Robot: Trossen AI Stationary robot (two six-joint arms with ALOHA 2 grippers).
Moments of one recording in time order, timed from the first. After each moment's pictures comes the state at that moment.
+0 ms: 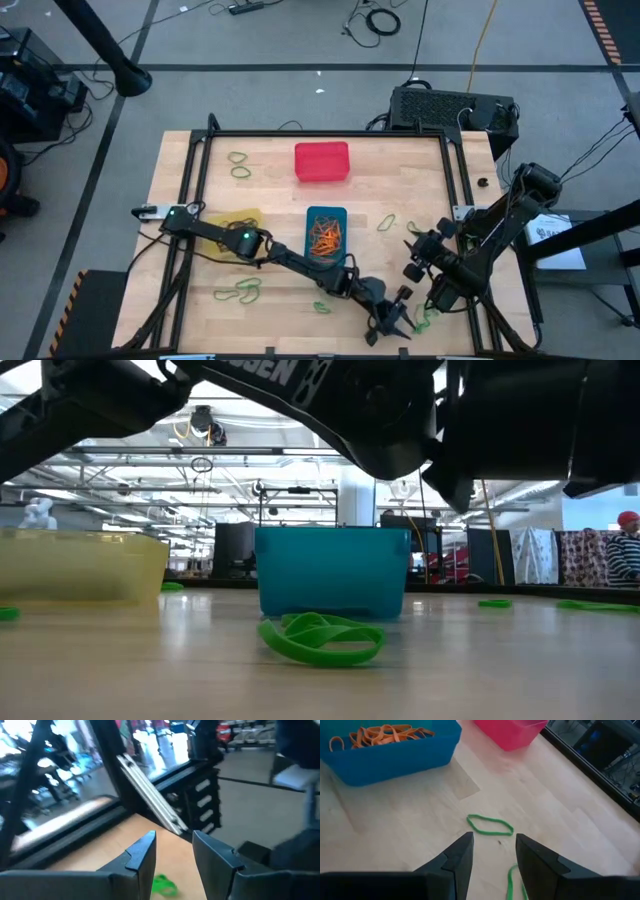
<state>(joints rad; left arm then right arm) -0.34 2.84 2.36 0.34 0.32 0.34 0.89 1.45 0.85 -1.23 0.89 1.59</state>
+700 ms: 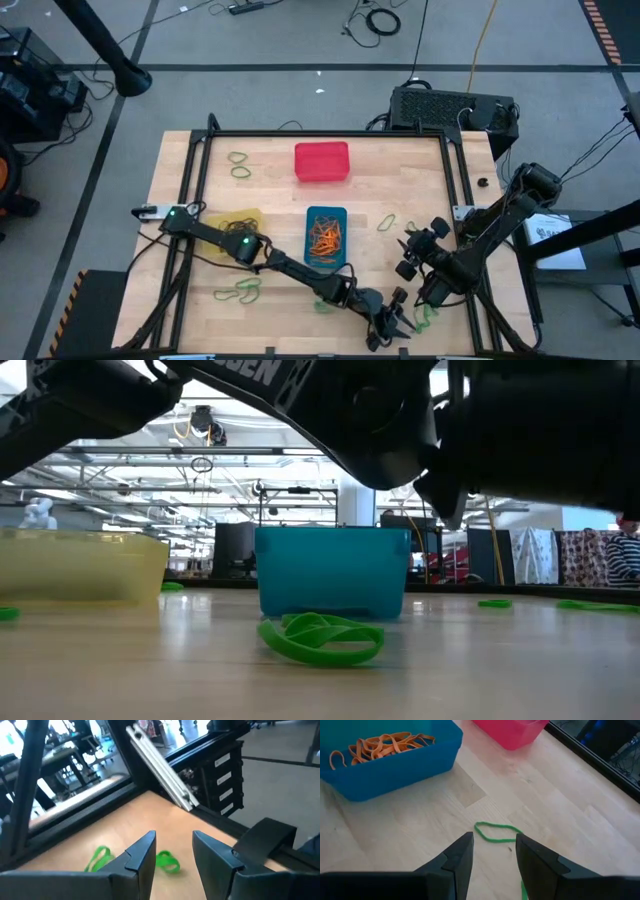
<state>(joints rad) -0.38 2.86 2.36 0.32 0.13 0.38 0.81 1.45 0.85 -1.12 0.90 1.52</state>
